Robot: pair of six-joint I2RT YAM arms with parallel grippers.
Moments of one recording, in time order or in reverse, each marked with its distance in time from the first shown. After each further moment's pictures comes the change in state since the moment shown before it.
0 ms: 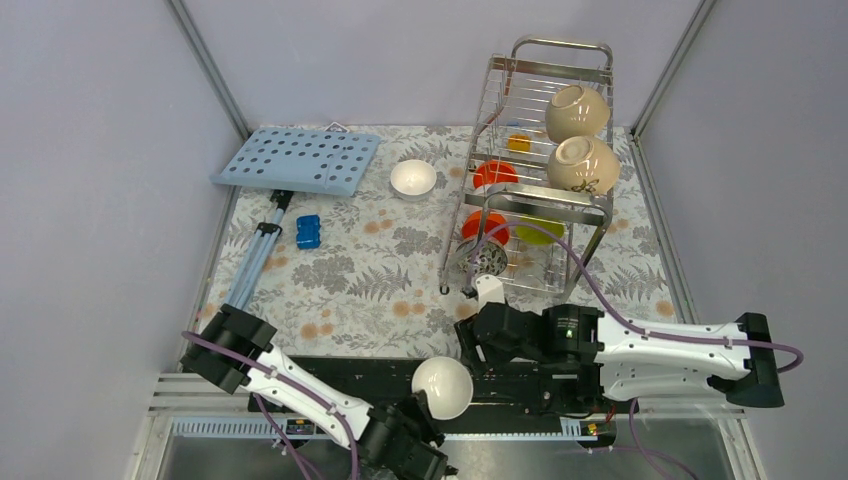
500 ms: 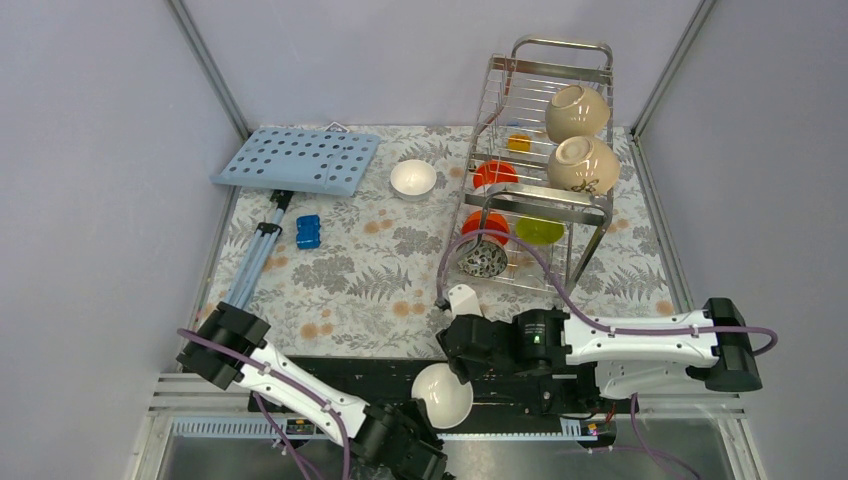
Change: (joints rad) left arm -0.001 -0.026 0.013 -0.007 0.105 0.030; right arm 0.091 0.176 0.088 0.018 0.028 -0.008
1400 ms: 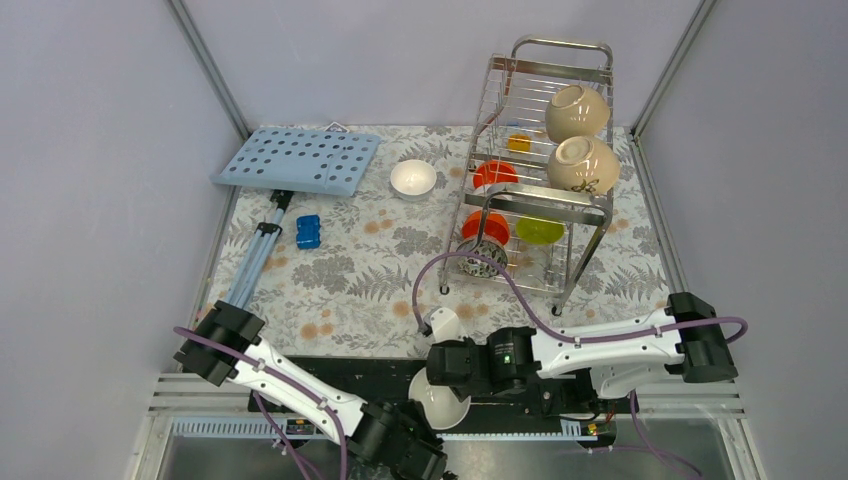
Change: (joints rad) left arm 0.000 -0.024 0.029 -0.050 0.045 -0.076; right arm 0.124 0.165 0.049 -0.053 0.029 0.037
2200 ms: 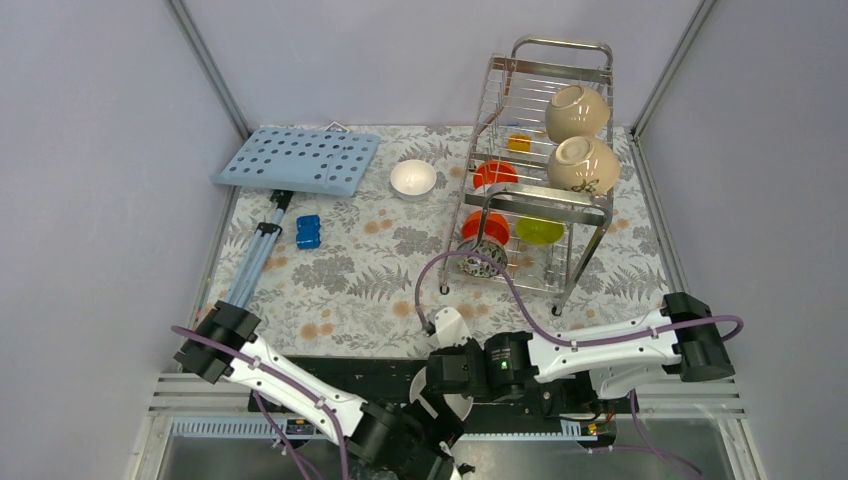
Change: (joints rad) left arm -0.005 0.003 0.072 -0.011 -0.054 -0.134; right arm 0.038 0.036 0.022 -0.055 0.085 0.078
